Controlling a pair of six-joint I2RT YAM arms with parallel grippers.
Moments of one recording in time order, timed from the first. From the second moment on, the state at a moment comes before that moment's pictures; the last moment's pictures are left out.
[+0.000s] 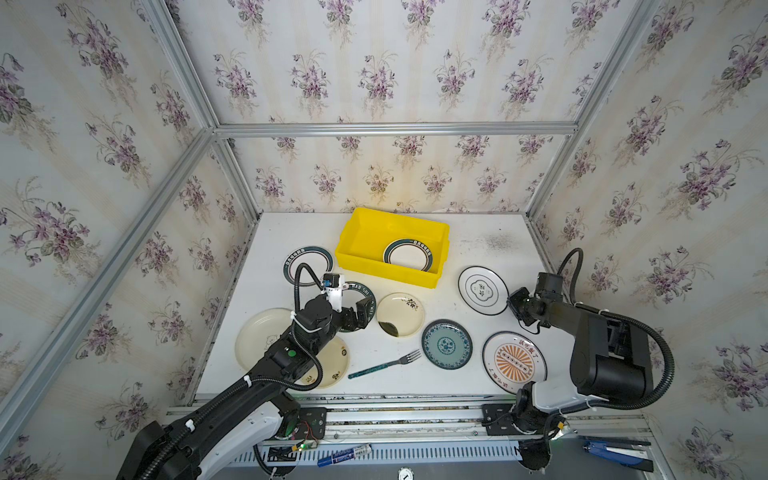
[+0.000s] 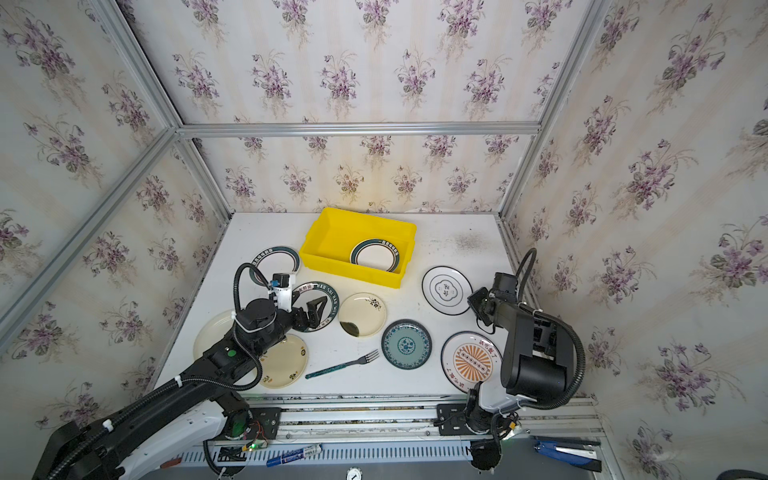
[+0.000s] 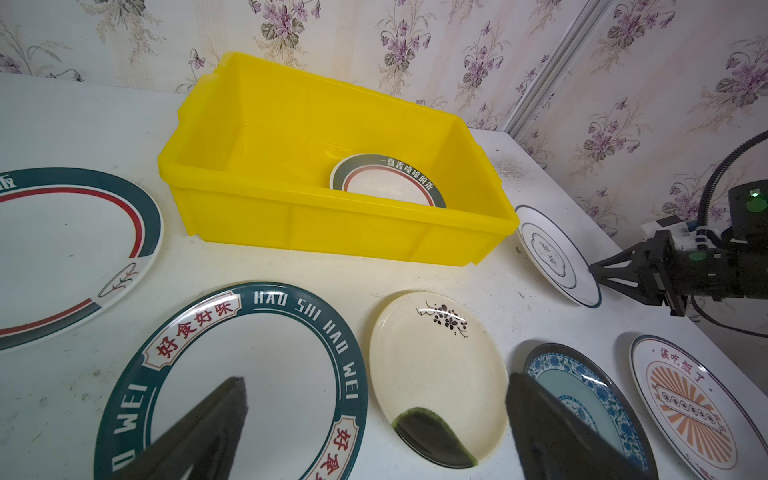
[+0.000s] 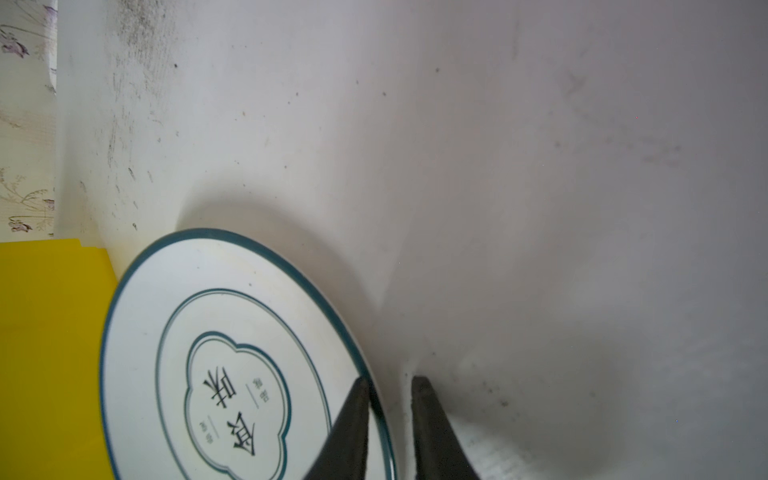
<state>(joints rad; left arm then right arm) -0.60 0.85 0.42 0.08 -0.12 -0.35 -0.32 1.51 0.62 -0.12 -0.23 0.71</state>
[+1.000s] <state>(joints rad) -0.60 0.89 0.42 0.08 -0.12 -0.35 -0.27 1.59 0.66 -0.04 -0.30 0.68</state>
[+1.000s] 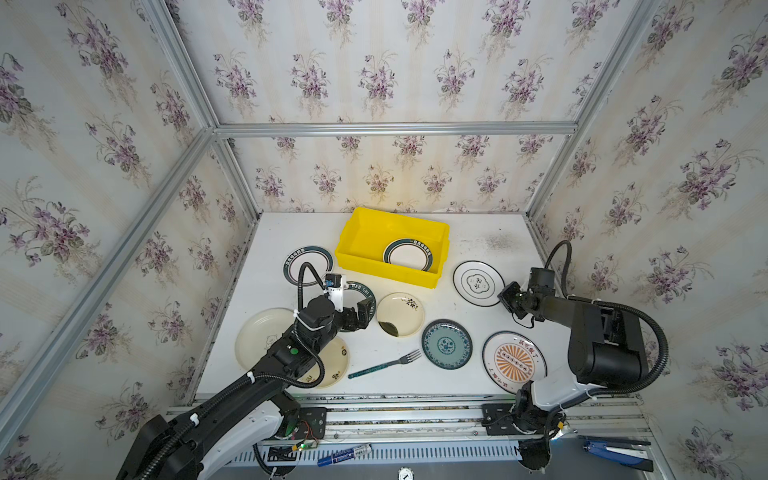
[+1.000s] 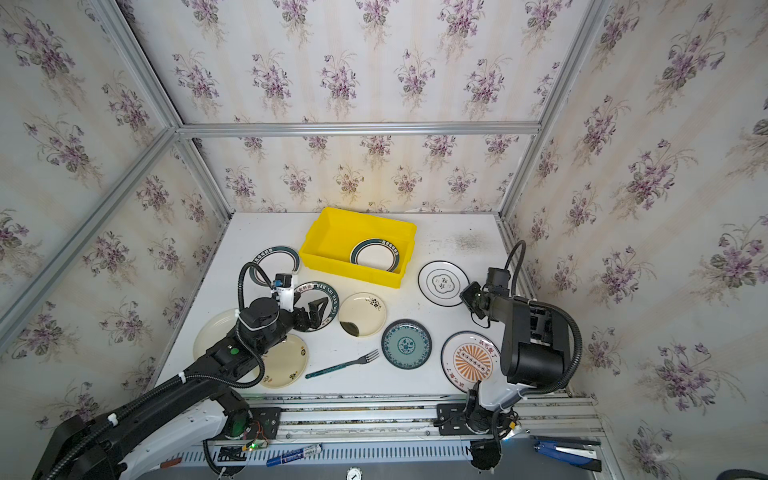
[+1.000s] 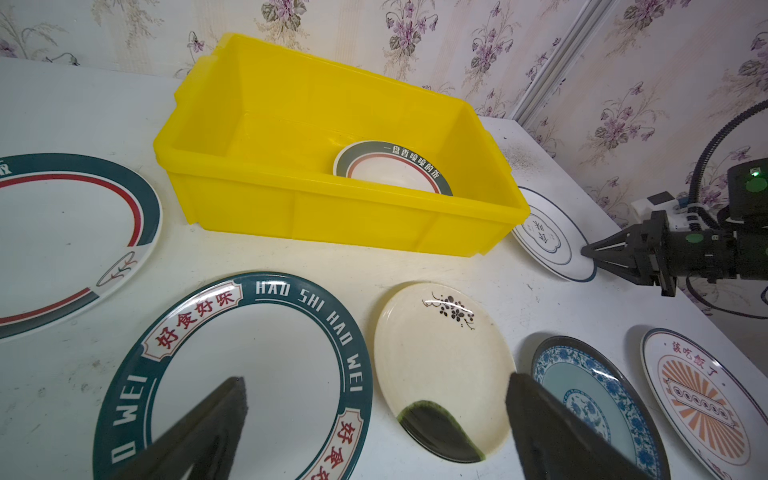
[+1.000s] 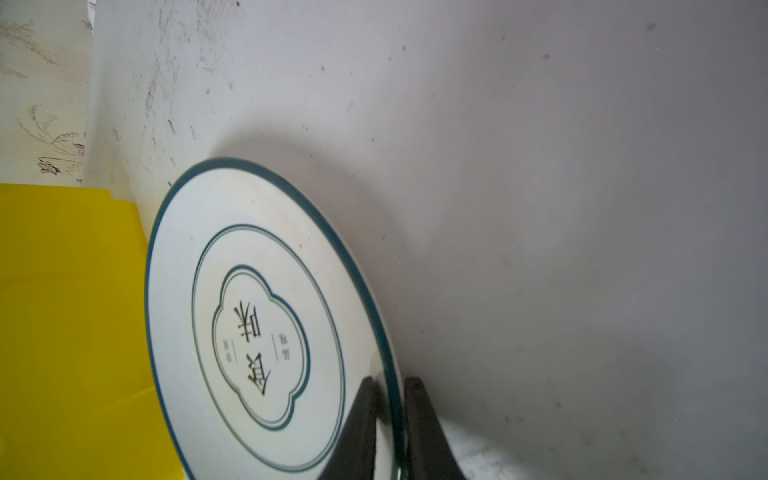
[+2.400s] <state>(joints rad) -0.60 0.89 0.42 0.09 -0.12 -0.35 -0.25 1.39 0.67 -0.19 -0.25 0.72</state>
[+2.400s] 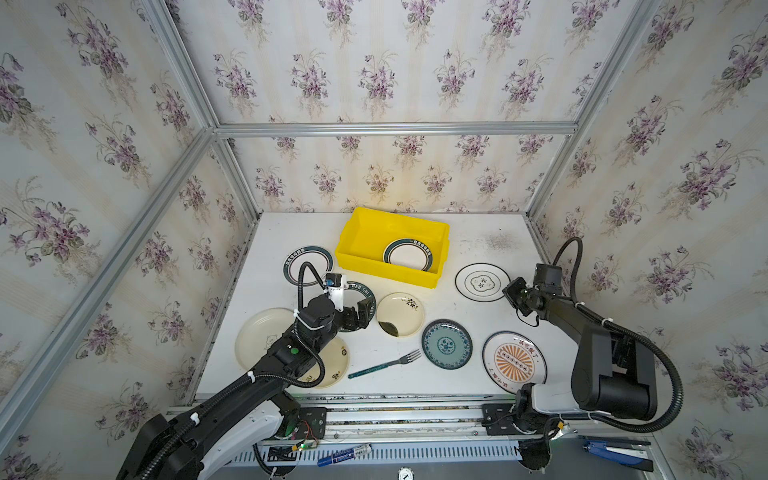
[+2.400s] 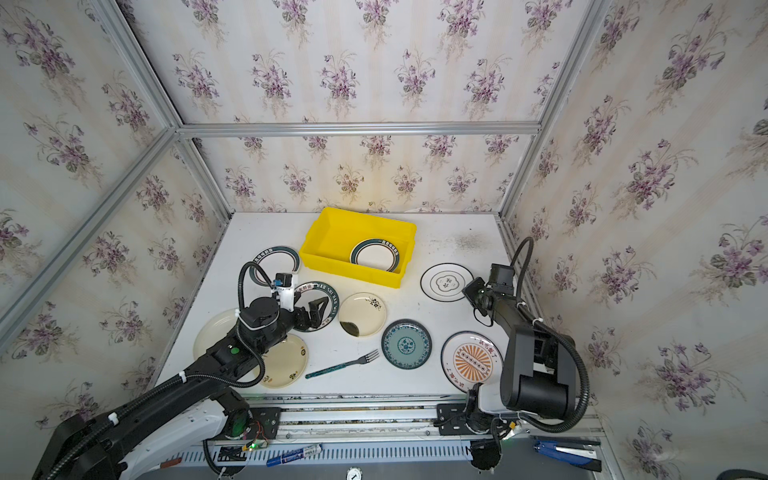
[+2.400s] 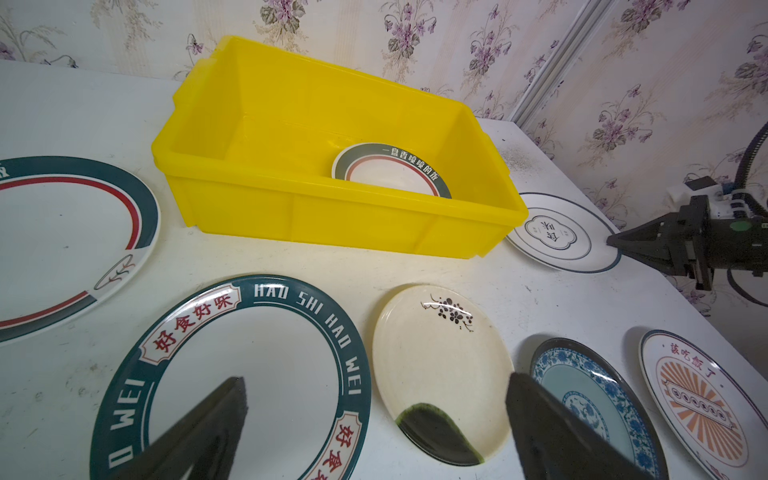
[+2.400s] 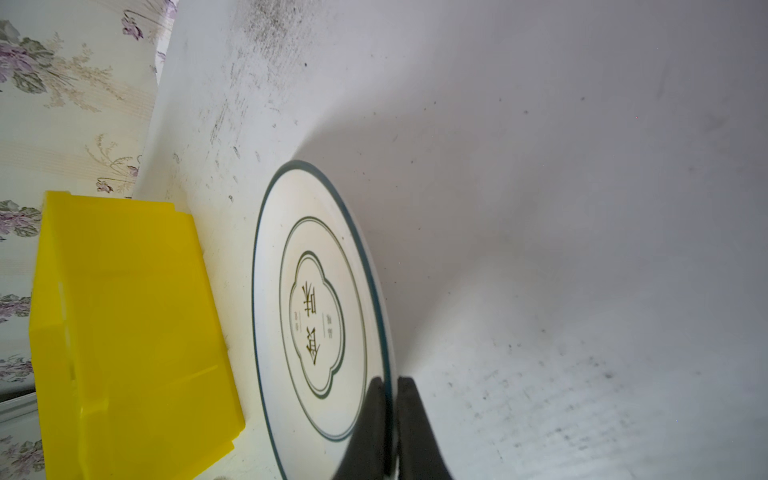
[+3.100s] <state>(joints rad) -0.60 0.89 0.42 0.09 -0.08 -0.36 -0.06 1.02 0.79 -0.48 -0.06 0.70</state>
